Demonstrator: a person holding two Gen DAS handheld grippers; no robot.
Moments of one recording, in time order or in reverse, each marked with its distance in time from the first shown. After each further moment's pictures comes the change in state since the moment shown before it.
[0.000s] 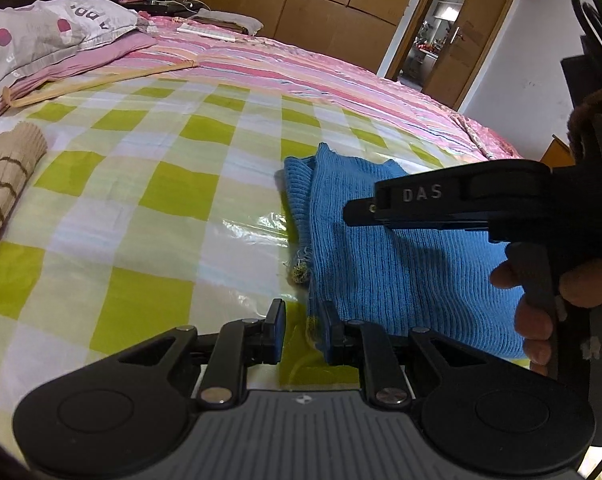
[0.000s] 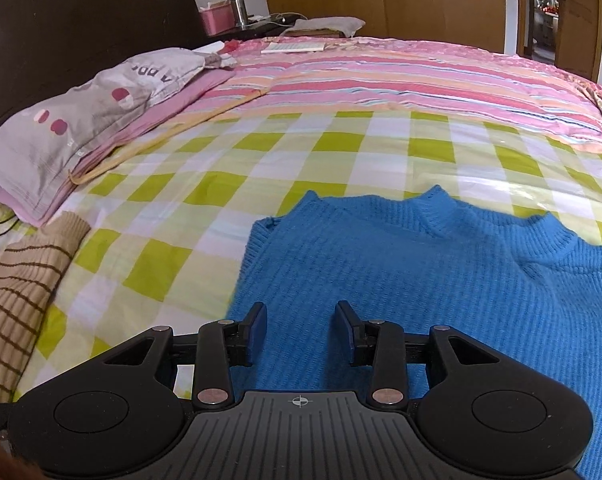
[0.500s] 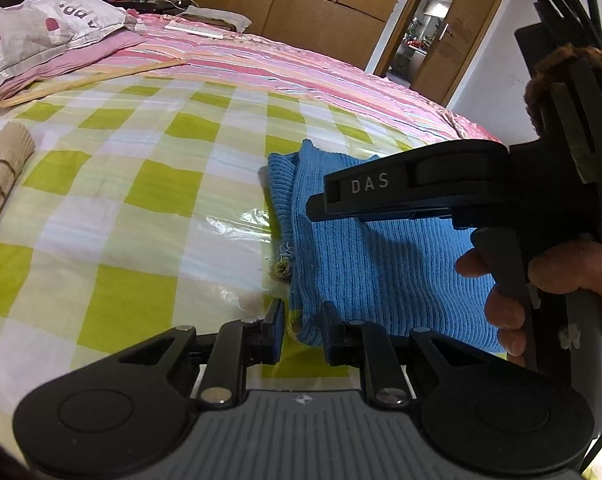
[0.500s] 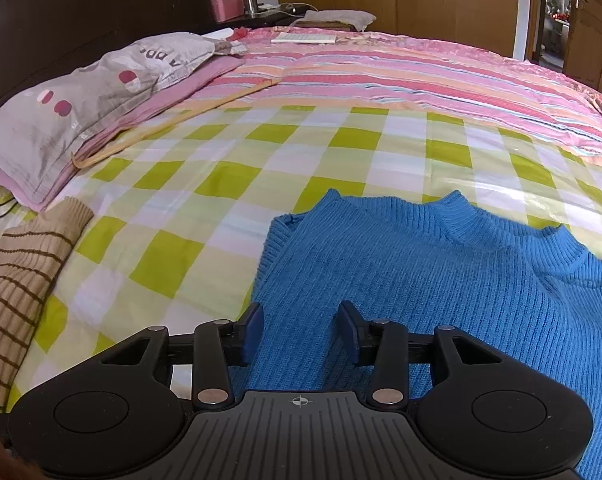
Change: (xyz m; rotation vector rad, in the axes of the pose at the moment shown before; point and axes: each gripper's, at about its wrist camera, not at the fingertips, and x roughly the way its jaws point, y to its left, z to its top) left arm -0.002 -0.005 -0.001 0.012 0.011 -0.034; right arm 0.007 0.019 0.006 -0.048 0.031 -0.017
